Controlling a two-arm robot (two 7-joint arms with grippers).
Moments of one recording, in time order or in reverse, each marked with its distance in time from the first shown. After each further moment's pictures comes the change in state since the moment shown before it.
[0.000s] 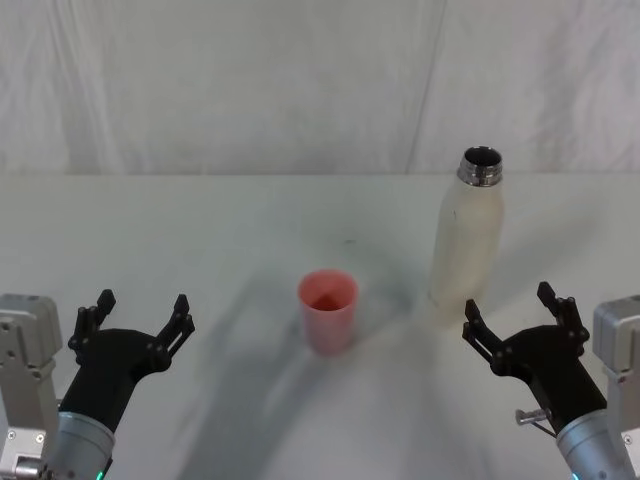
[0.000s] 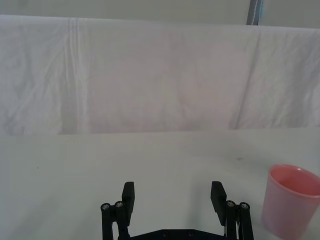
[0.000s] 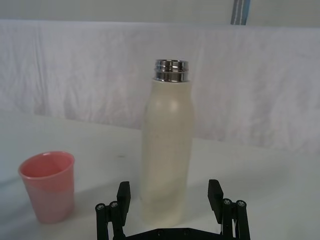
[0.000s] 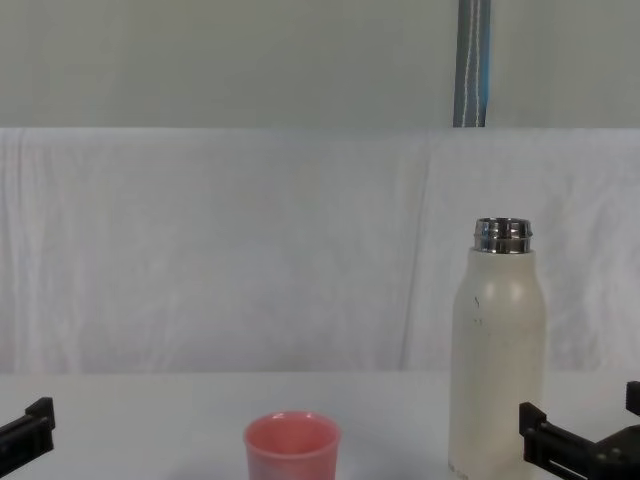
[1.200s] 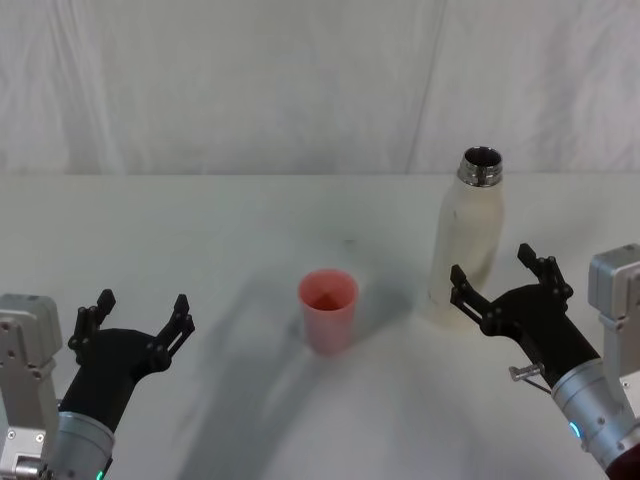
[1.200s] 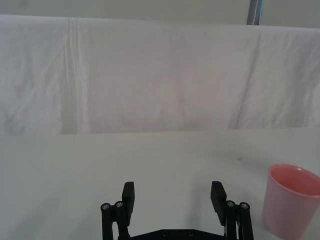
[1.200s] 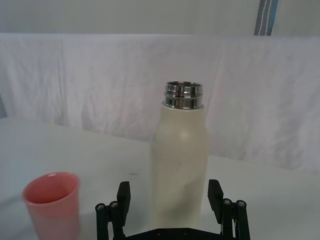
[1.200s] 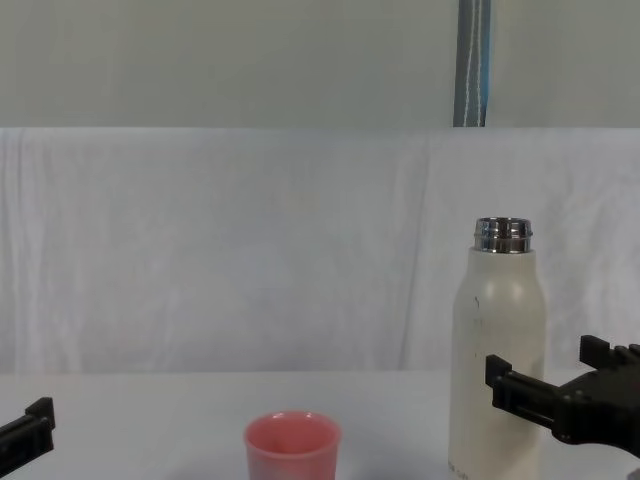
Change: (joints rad) left arm 0.000 0.000 0.000 0.000 0.000 0.000 0.000; right arm 0.122 -0.024 0.045 0.076 0.031 0.021 0.162
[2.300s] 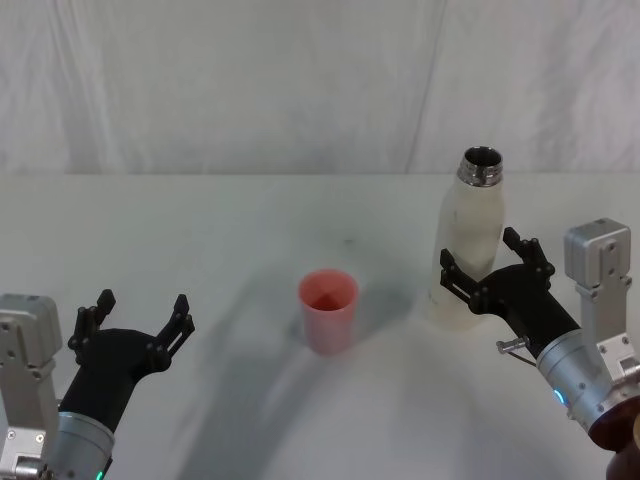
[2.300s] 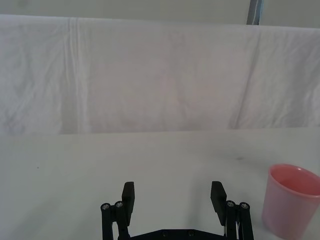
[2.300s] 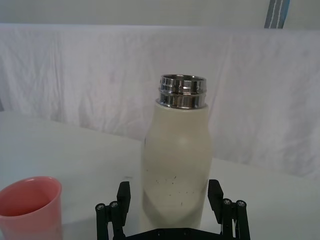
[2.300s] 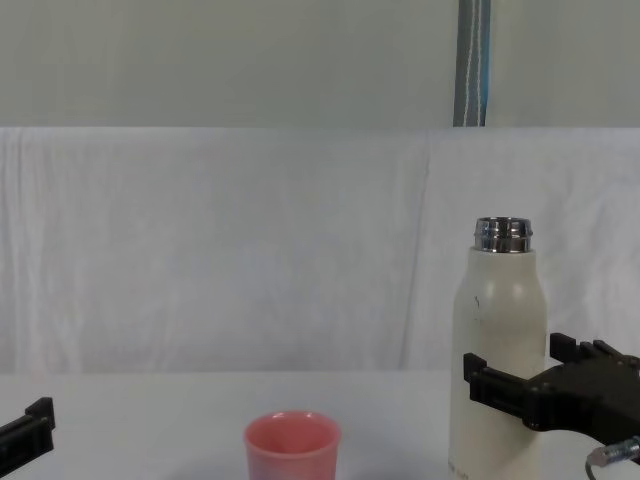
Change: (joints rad) left arm 0.000 0.000 0.000 0.000 0.000 0.000 0.000; right arm 0.141 -0.004 -0.015 0.161 0.002 -0.015 0.029
